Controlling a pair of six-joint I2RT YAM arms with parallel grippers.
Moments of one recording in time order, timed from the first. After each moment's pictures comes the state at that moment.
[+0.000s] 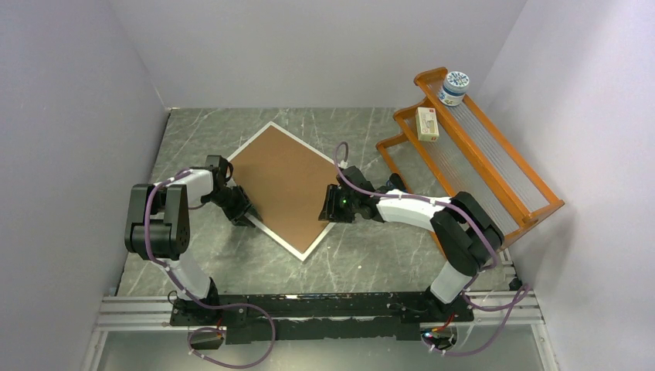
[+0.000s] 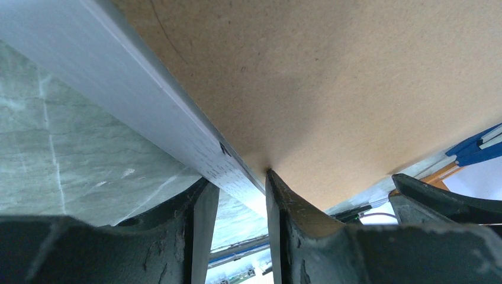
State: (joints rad) left arm -0.03 1.73 0.94 -0.65 0.41 -0.65; right arm 0.72 1.67 0.90 -0.10 -0.16 0.76
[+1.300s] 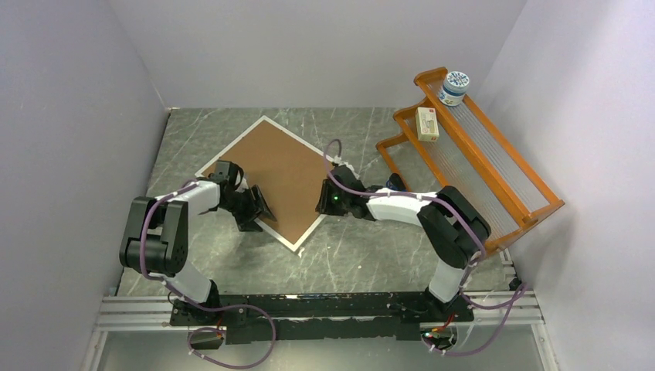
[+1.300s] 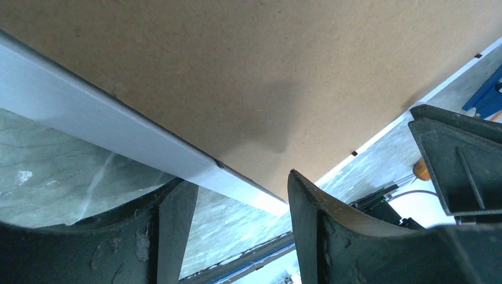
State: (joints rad) left arm -0.13 1.60 0.81 -0.49 0.47 -0.61; right arm 0.73 1.75 0.92 0.03 -0.04 0.76
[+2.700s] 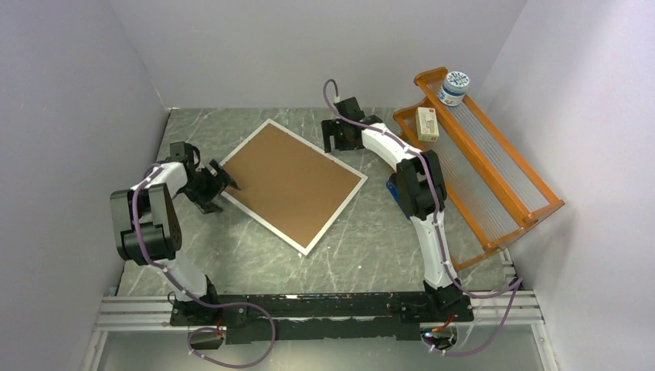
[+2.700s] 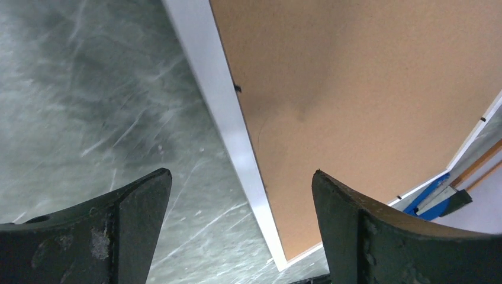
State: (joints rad) left arm 0.20 1.67 1.05 -0.60 0.31 -0.60; right arm 0.45 2.29 1.94 -0.50 0.02 0.27
